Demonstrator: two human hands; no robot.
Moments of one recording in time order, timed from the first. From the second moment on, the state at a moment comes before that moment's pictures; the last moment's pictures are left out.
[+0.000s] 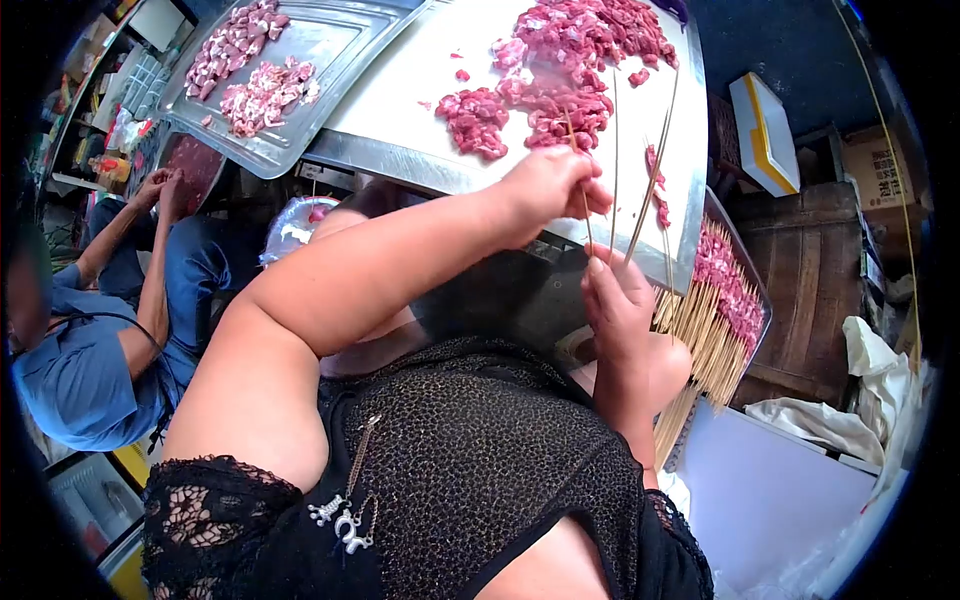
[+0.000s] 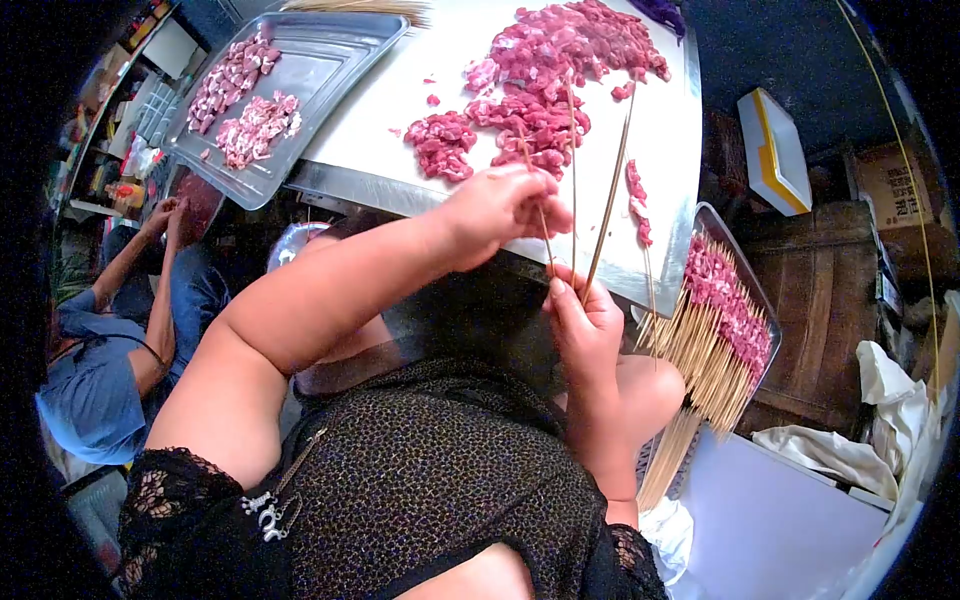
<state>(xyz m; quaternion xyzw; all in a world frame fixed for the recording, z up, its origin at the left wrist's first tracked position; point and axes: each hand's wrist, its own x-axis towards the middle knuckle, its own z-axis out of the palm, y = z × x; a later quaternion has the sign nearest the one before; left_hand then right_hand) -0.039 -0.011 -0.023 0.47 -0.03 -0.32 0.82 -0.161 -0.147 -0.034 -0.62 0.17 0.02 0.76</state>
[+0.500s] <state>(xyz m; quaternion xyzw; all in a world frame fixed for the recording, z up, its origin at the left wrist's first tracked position) 0.066 0.051 -0.016 0.94 -0.13 0.03 0.30 -0.144 -0.157 -0.042 -0.63 0.12 -0.07 0.77</state>
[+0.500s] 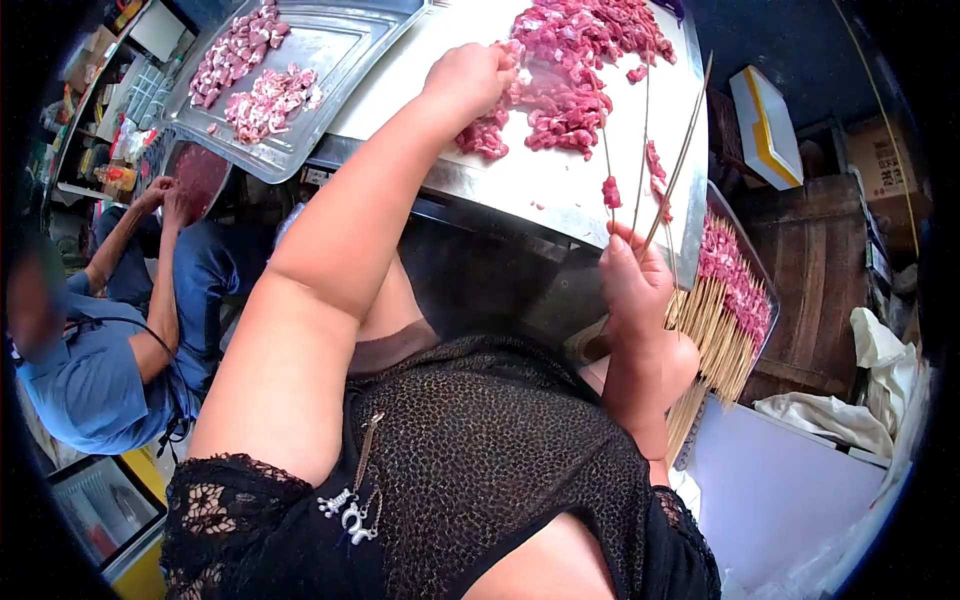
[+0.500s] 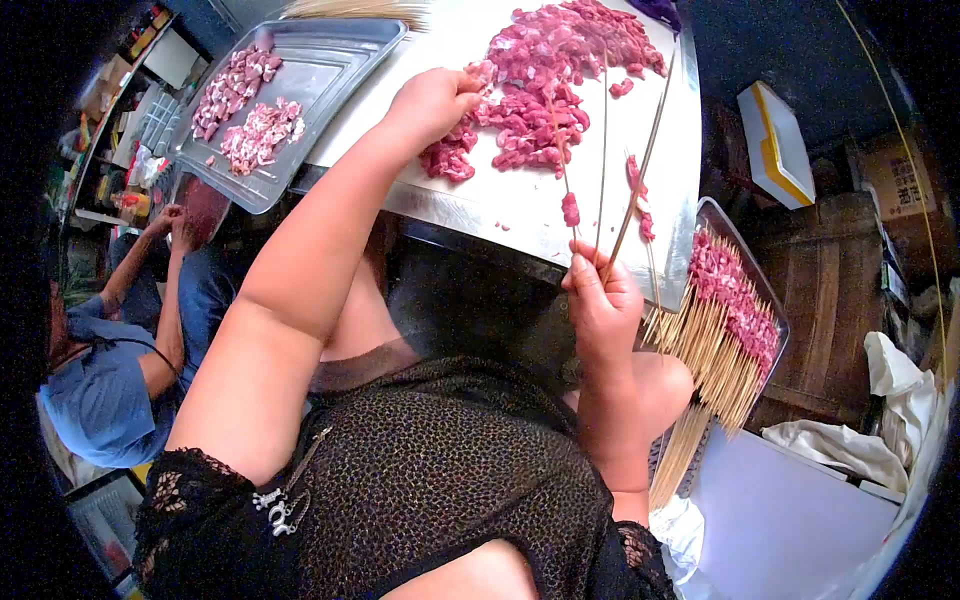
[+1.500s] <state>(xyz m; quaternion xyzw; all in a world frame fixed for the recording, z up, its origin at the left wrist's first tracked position) 0.028 0.052 0.002 0.47 -0.02 -0.17 0.87 -0.139 -0.136 -0.034 -0.70 0.11 -0.02 0.71</state>
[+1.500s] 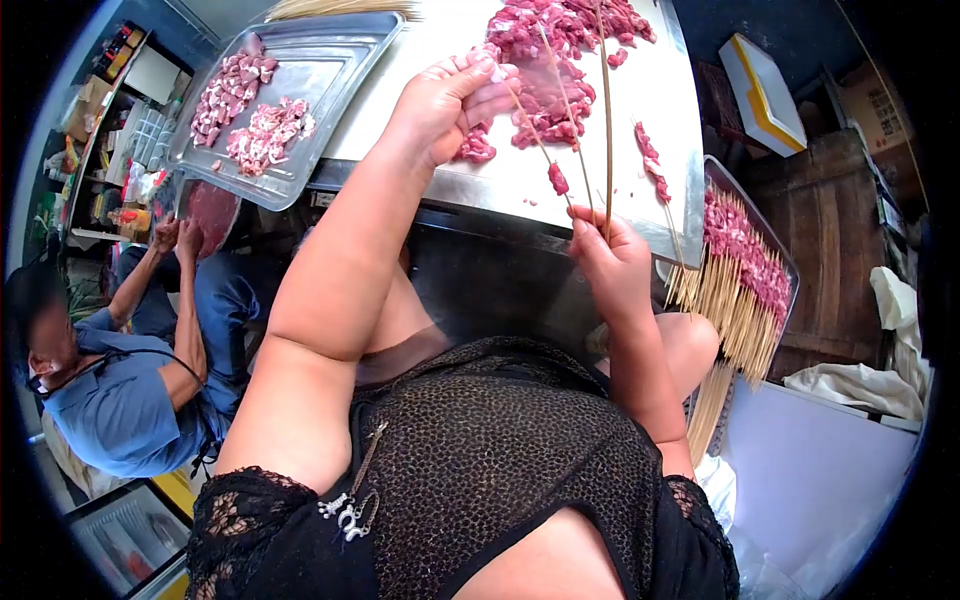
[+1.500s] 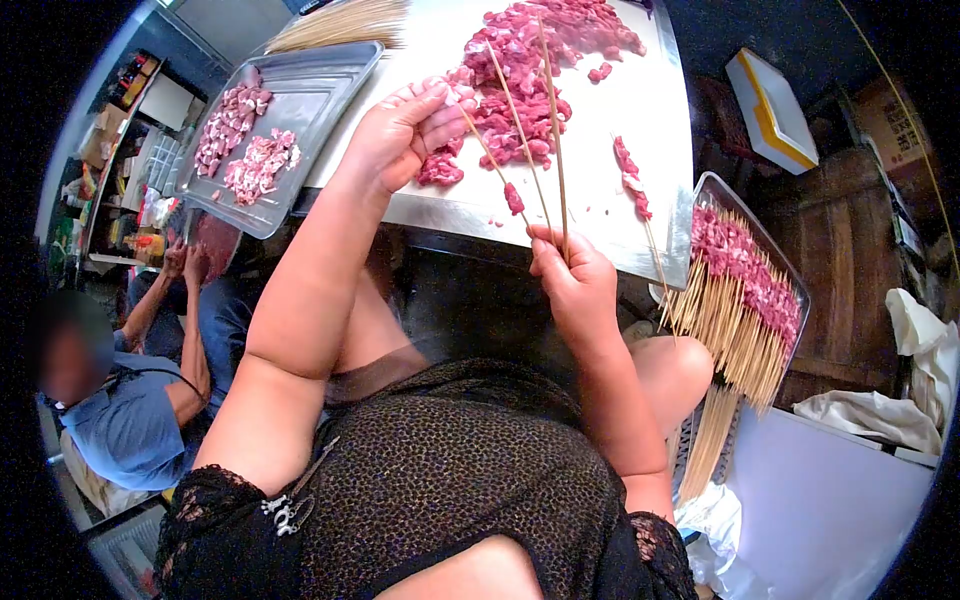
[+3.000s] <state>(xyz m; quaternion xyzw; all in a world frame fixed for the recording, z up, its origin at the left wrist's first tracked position) 0.008 0.034 0.011 0.39 -0.15 -0.35 0.84 -0.131 -0.141 -0.035 -0.69 0.07 -0.13 0.71</state>
